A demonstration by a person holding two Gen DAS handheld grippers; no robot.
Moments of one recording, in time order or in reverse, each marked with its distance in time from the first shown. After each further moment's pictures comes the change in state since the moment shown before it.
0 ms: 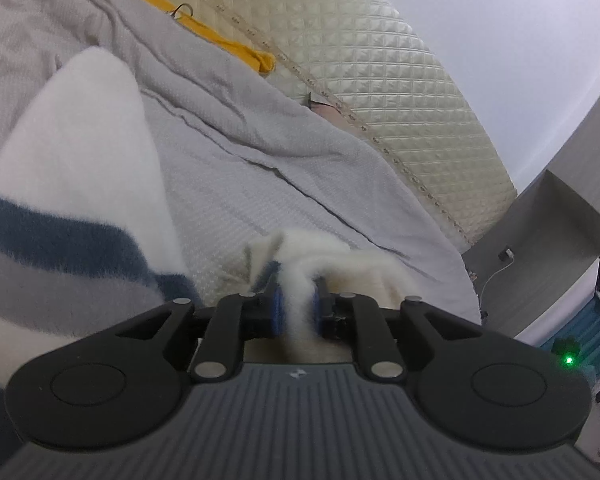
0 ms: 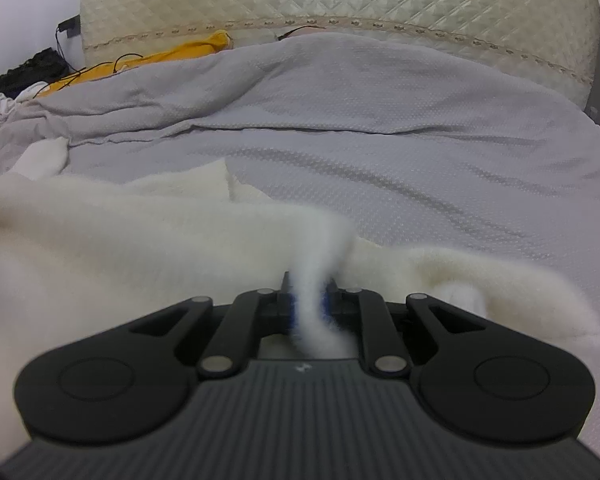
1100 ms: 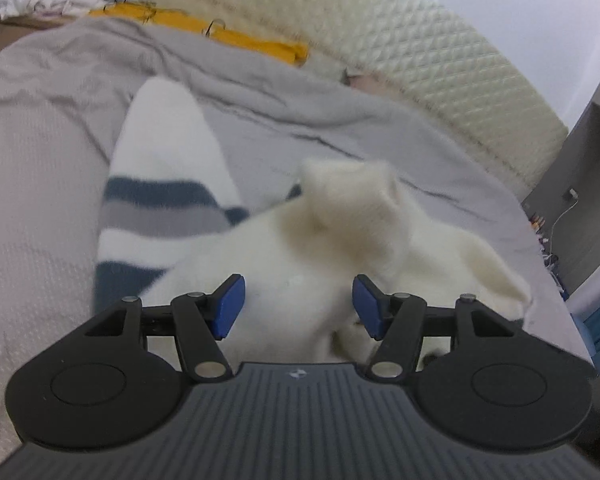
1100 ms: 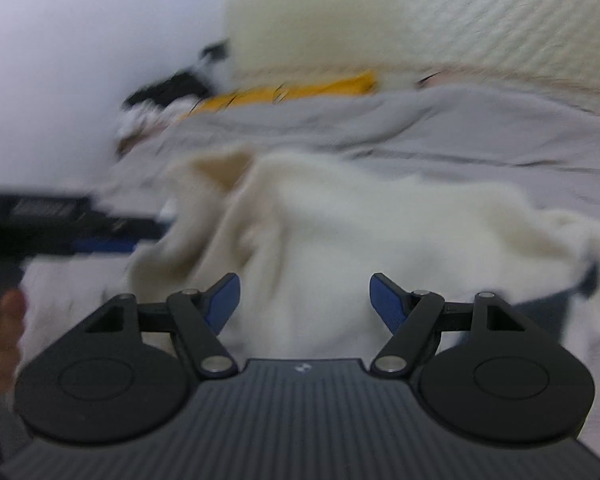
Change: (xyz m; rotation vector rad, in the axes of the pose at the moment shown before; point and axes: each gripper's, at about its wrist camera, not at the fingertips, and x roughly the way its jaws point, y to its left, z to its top) left arm -0.114 -0.079 -0.046 0.142 0.079 0.275; right arm -0.130 0.105 -0.049 -0.152 -0.053 0.379
